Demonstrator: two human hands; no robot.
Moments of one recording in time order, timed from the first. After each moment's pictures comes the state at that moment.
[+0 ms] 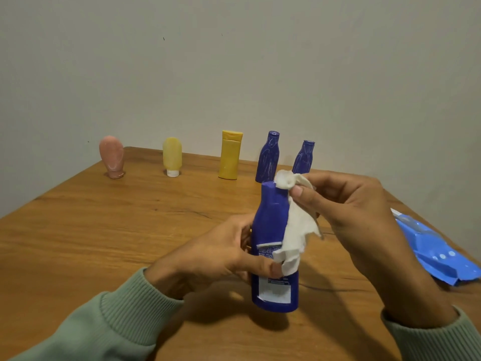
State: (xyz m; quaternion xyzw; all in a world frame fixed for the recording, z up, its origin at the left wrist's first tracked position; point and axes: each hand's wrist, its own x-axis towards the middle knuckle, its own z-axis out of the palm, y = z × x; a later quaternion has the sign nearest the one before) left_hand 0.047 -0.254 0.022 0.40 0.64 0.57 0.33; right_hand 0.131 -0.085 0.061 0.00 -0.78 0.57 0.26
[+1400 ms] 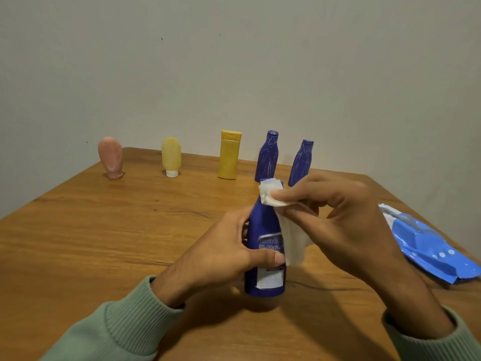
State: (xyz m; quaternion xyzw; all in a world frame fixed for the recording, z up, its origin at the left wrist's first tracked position) left_hand 0.047 -0.244 0.013 0.39 0.72 0.54 0.18; right_hand 0.130 -0.084 0.057 0.09 -0.90 0.25 0.35
